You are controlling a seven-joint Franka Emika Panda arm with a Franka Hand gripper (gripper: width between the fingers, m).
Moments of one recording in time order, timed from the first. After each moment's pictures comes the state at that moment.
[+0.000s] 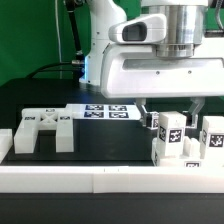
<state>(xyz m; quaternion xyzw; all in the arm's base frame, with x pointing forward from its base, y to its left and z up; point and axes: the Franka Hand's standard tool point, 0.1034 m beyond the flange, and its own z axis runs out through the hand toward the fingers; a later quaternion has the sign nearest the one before) 0.611 0.055 0.078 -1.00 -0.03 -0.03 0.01</state>
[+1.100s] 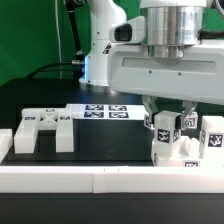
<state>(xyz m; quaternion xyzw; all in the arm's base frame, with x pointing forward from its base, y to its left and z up) 0.610 0.059 0.076 -0.93 0.37 -0.02 0.03</state>
